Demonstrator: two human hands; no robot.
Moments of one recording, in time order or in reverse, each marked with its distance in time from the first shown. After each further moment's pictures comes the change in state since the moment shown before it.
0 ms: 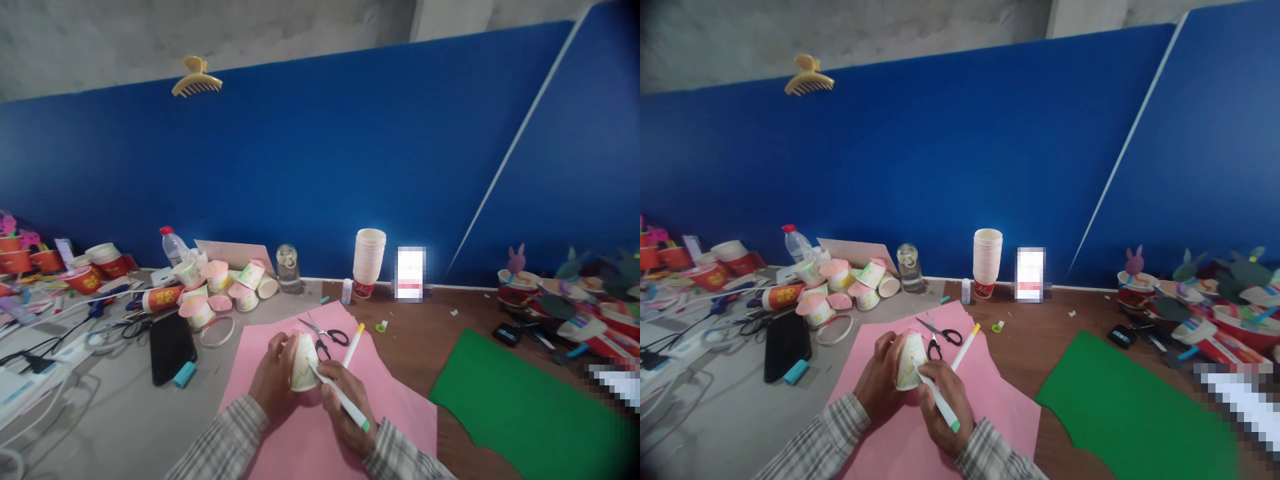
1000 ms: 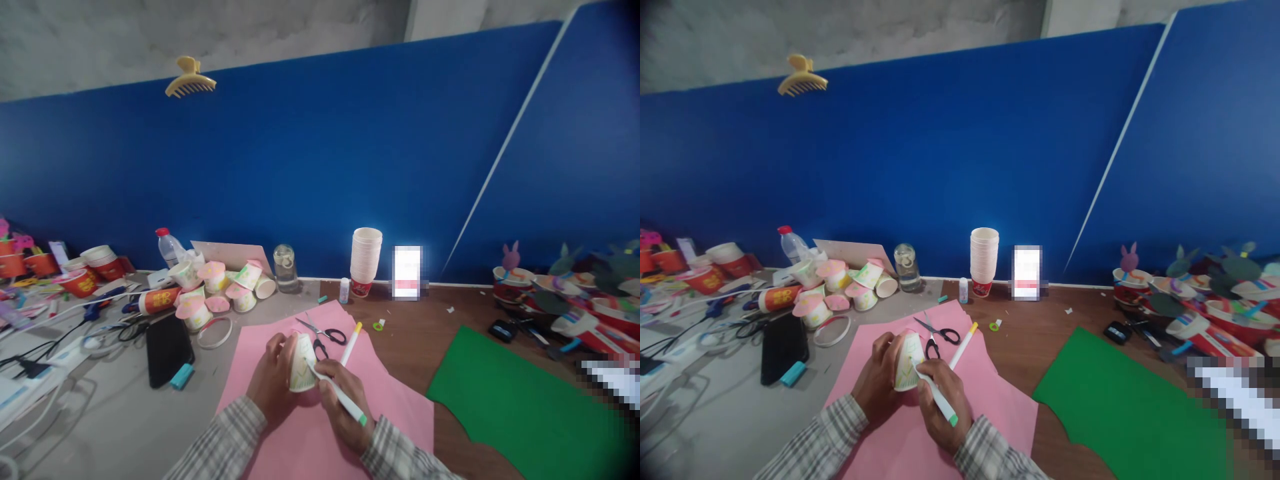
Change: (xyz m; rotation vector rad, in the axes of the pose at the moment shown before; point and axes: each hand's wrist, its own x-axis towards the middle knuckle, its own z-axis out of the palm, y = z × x) left_hand 0.003 0.002 0.000 0.113 0.041 0.117; right_hand 0.001 0.000 -0.001 -0.025 0.004 0.059
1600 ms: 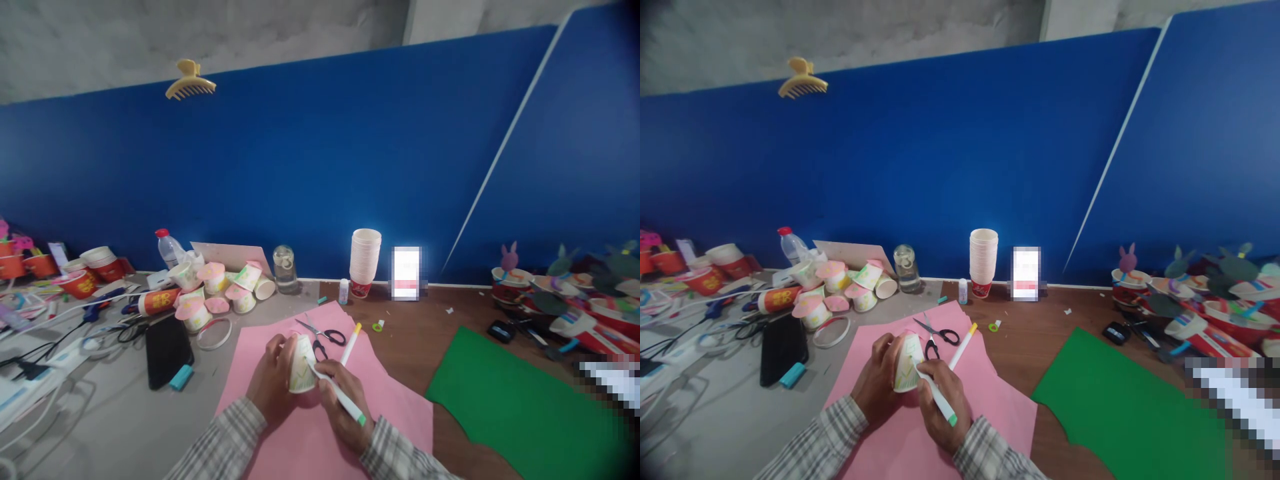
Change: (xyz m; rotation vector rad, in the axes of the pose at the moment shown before) left_hand 0.000 0.001 -0.001 -0.024 0.012 -0.022; right_hand 0.001 -0.001 0.000 -0.002 0.000 0.017
